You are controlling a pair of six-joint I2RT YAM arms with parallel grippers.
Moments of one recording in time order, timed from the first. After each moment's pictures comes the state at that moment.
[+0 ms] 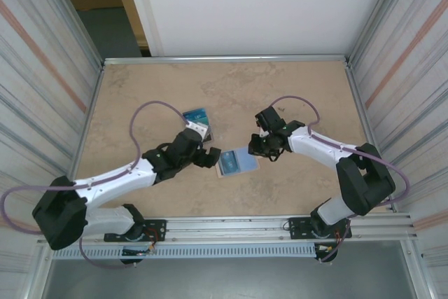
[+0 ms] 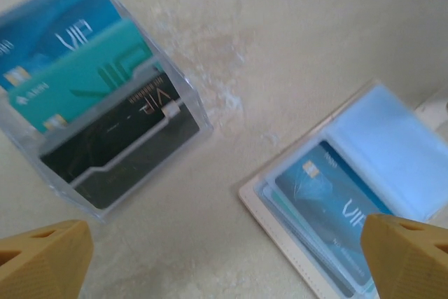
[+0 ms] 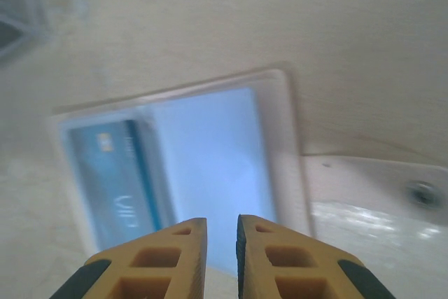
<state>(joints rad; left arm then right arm) -0.85 1.24 0.67 -0.21 -0.26 -0.30 0.59 1.50 0.90 -0.51 -0.21 0.67</state>
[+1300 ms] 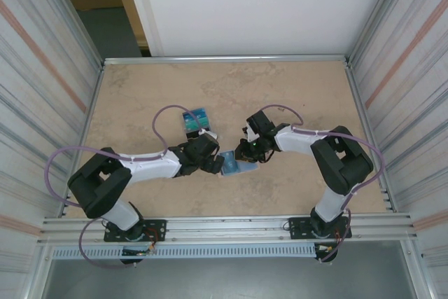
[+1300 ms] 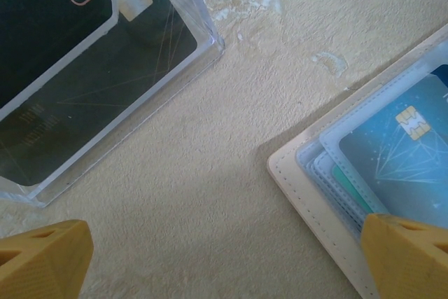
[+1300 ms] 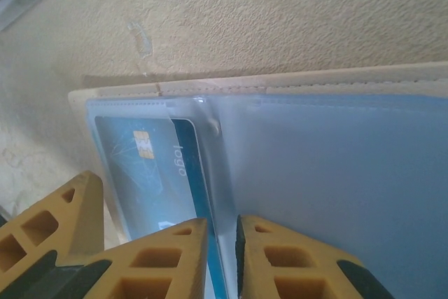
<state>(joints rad) -0.86 1.55 0.72 -0.19 -0.30 -0.35 0.61 1.72 0.89 -0.32 -0.45 0.68</state>
